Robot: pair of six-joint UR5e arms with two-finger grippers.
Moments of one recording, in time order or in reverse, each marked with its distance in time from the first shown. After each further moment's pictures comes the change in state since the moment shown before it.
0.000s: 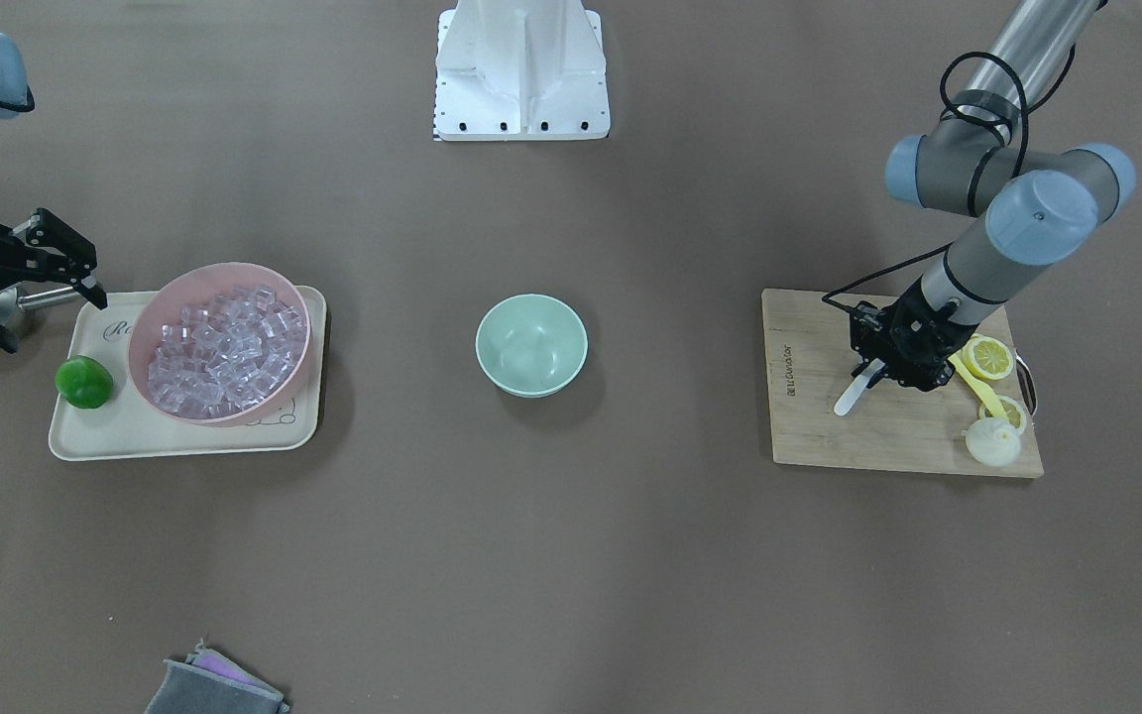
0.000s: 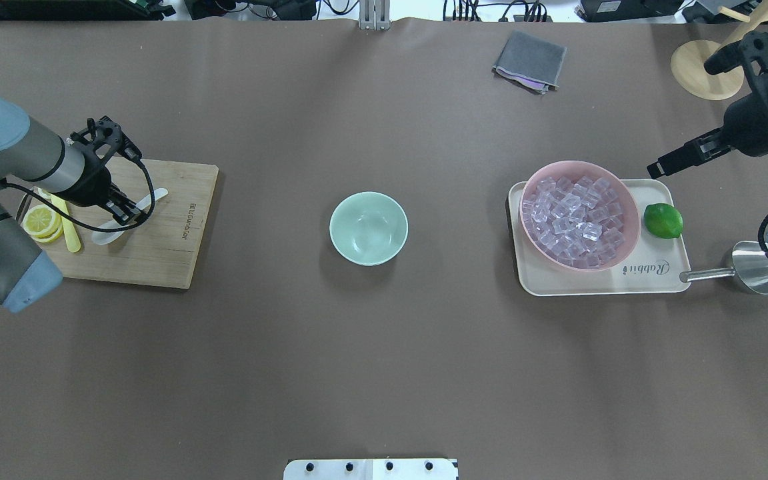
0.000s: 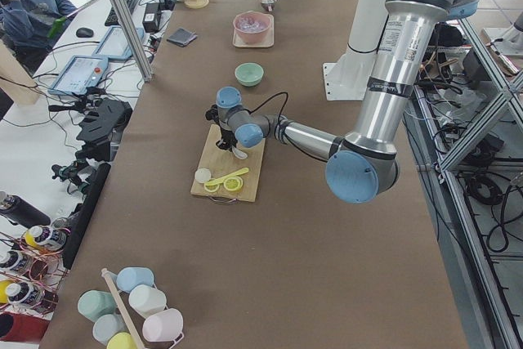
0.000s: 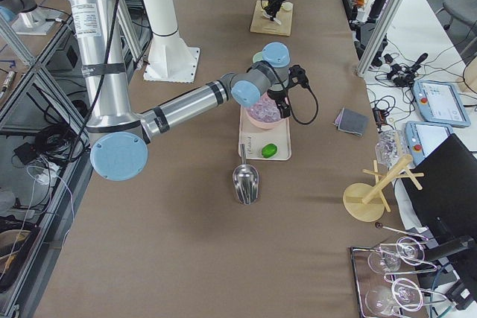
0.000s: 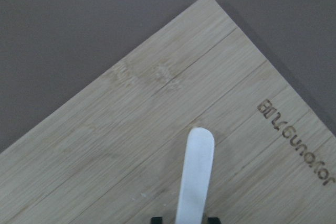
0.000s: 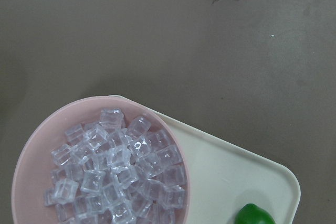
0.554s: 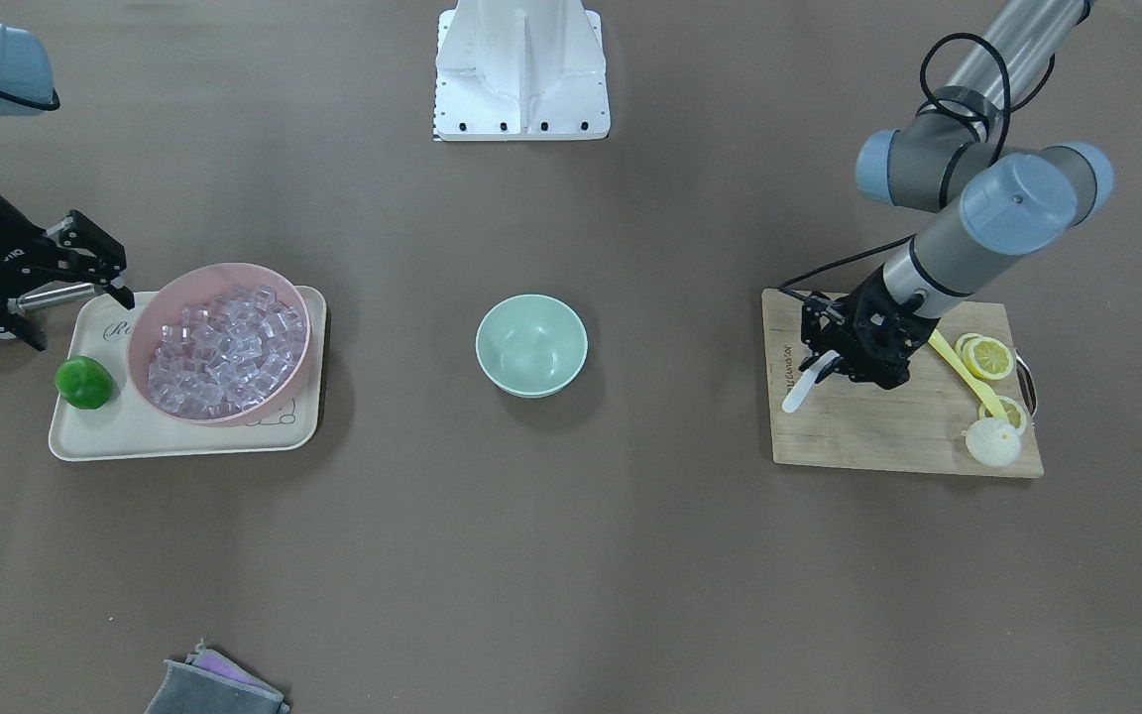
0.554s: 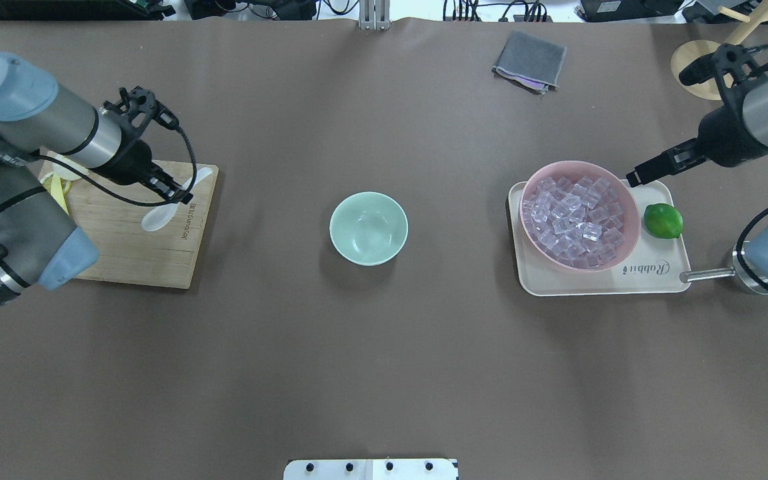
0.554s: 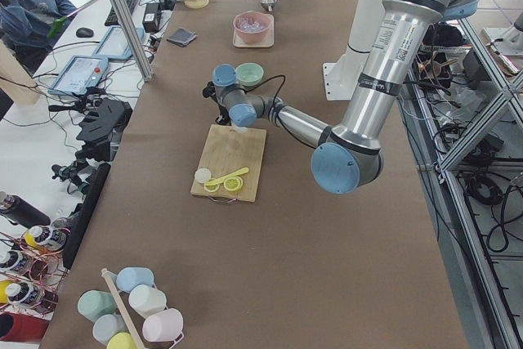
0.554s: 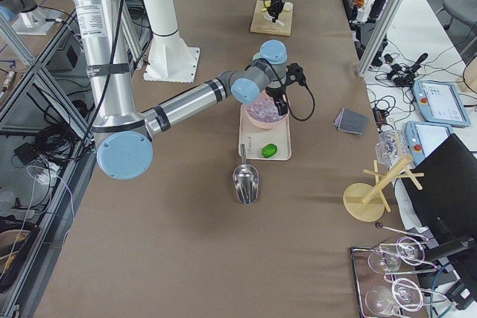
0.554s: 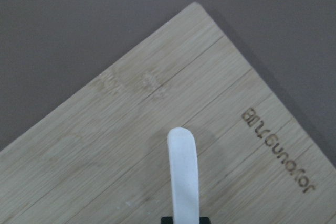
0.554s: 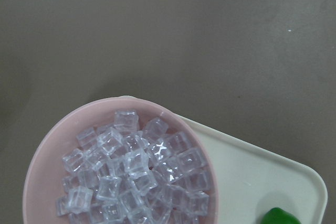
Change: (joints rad) left arm 0.008 -0.138 -0.037 0.008 -0.082 -0.207; right arm -0.080 0.016 0.015 0.001 -0.071 0.081
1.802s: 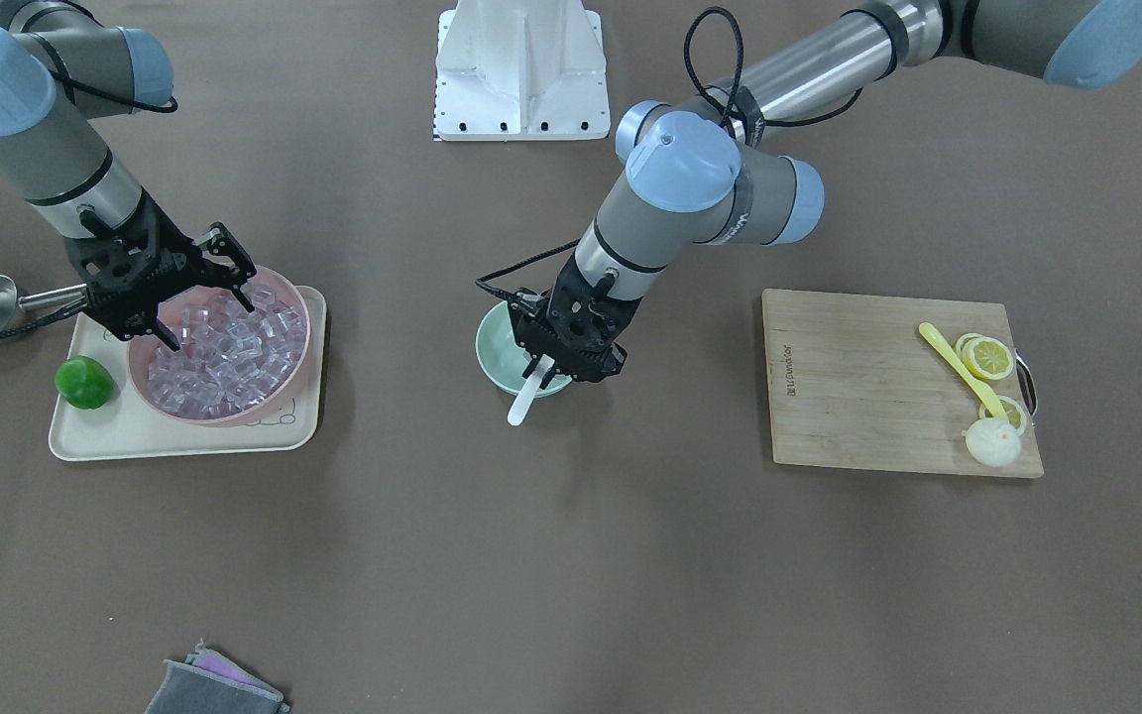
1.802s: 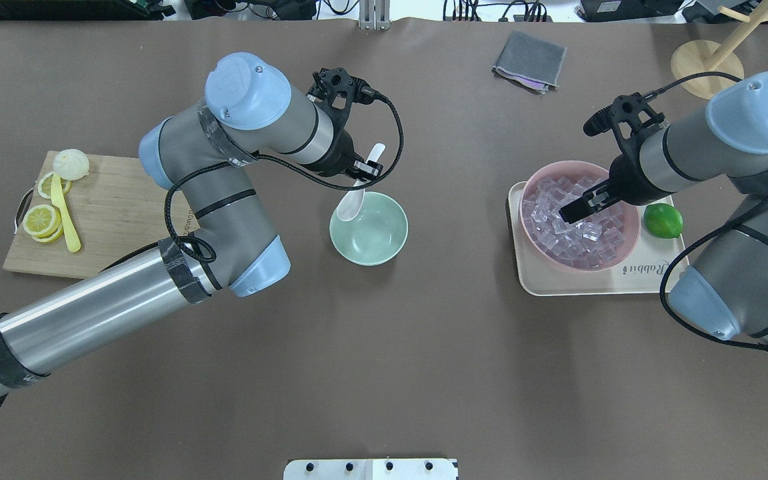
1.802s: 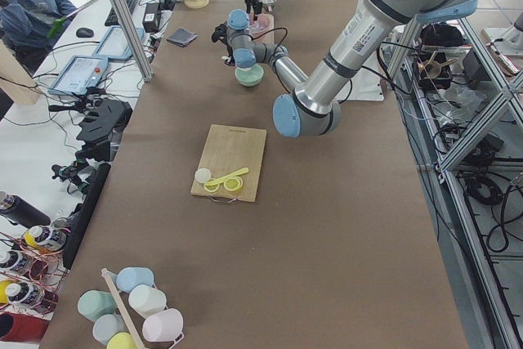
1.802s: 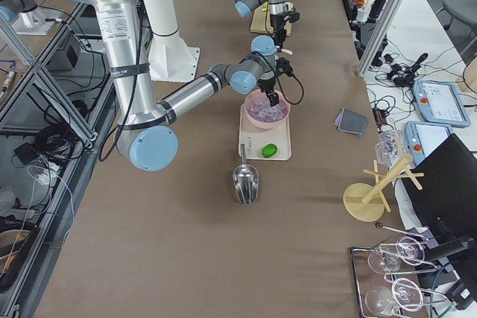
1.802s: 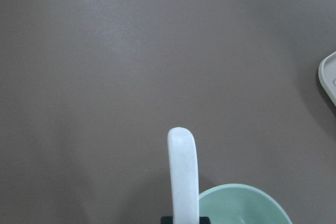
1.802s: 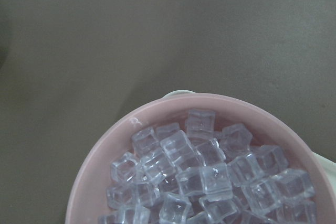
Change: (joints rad) left arm 0.209 -0.424 0.204 -0.046 0.248 -0.406; right arm -0.190 0.069 -0.030 -0.009 -0.162 0.021
